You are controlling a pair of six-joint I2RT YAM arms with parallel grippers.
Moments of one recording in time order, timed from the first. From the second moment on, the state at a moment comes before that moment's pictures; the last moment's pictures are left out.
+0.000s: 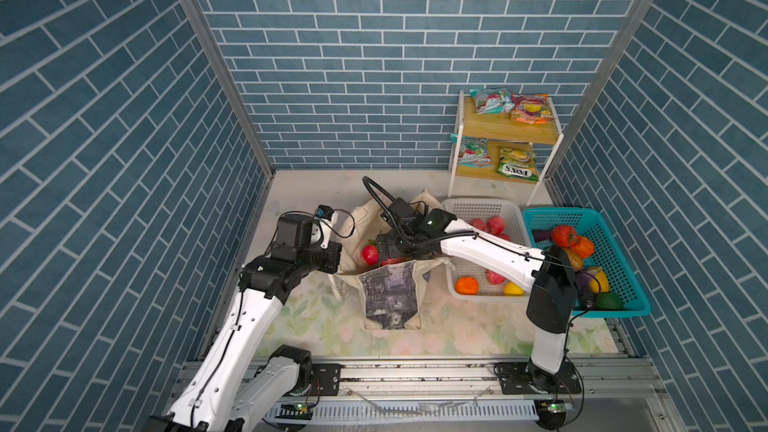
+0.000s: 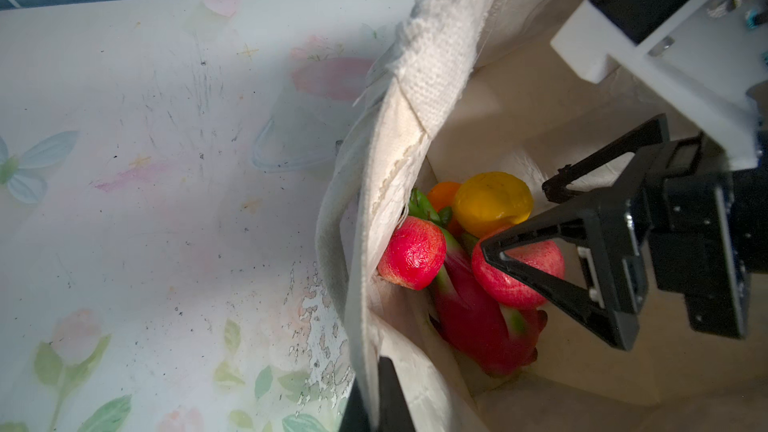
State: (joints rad) left arm -0.24 0.92 0.95 -0.80 0.21 -0.04; right arm 1.01 1.89 1.70 -0.87 0.11 0.65
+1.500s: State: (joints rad) left arm -0.24 0.92 0.95 -0.80 0.21 -0.04; right arm 0.54 1.15 1.06 -0.98 0.45 0.76
